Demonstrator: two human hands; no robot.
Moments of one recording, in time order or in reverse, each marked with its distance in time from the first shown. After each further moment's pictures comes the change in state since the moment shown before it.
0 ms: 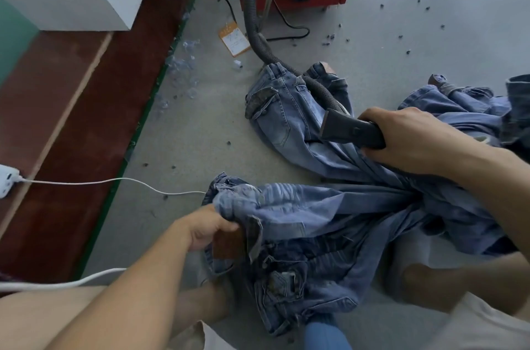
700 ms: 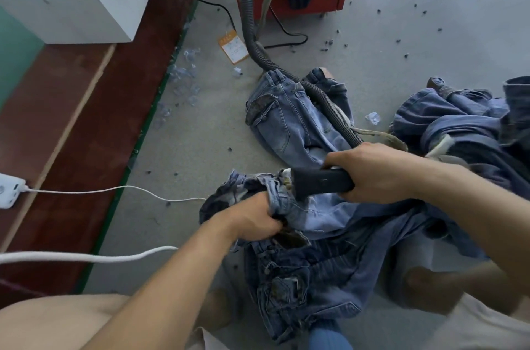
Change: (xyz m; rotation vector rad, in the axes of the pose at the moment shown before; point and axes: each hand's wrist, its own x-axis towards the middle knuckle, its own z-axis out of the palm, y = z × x) left_hand -0.029 0.074 0.080 0.801 -0.199 0.511; right_hand -0.004 -0.044 0.012 -0.003 -0.278 -0.191
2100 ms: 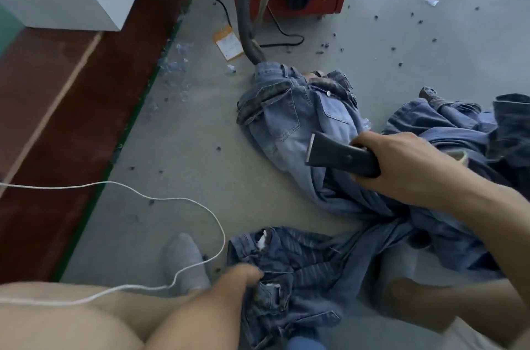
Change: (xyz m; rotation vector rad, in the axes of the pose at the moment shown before) left_hand 0.045 -0.114 0.131 -0.145 0.034 -0.938; right_hand -0.025 0.043 -0.011 0.059 0.237 0.148
